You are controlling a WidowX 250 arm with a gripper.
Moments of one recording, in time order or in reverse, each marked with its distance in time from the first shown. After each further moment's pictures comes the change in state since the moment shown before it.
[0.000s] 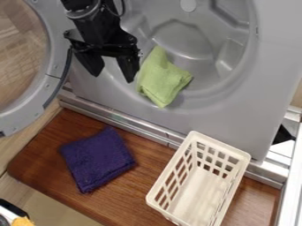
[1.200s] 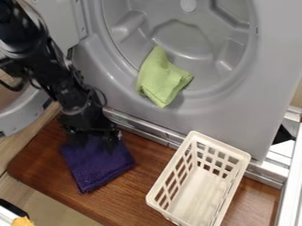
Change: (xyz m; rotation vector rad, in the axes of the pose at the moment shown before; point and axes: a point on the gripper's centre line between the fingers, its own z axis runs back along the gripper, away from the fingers) arm -0.076 0.051 -0.125 0.052 0.119 0.100
